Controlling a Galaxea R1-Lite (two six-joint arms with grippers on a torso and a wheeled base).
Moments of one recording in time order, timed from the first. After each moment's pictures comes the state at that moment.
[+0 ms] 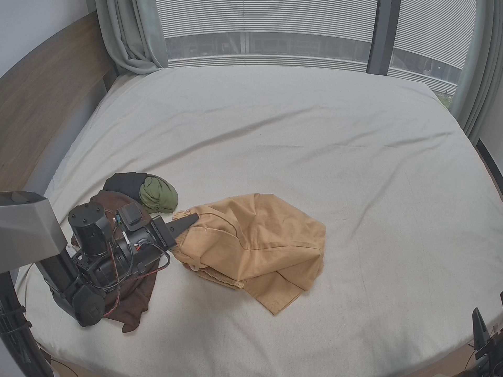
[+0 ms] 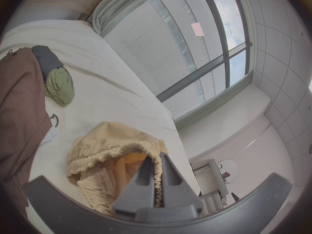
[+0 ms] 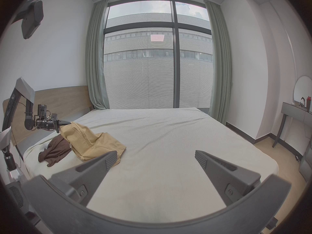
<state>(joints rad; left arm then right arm) -0.31 2.05 -0.43 -1.55 -0.42 -0.78 -0.01 0.02 -0.02 0.00 -0.03 0.01</state>
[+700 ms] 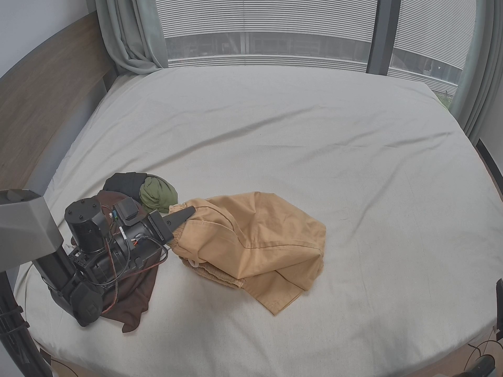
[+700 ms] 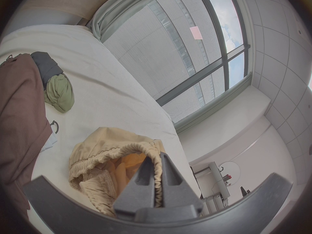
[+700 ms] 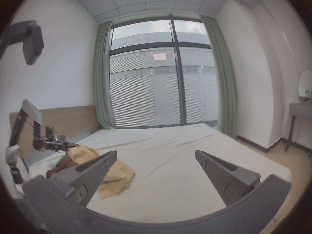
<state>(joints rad) -0.30 2.03 -0.44 -1.55 -0.39 -0.78 0.06 0.12 -0.05 -0.27 -0.03 0.04</state>
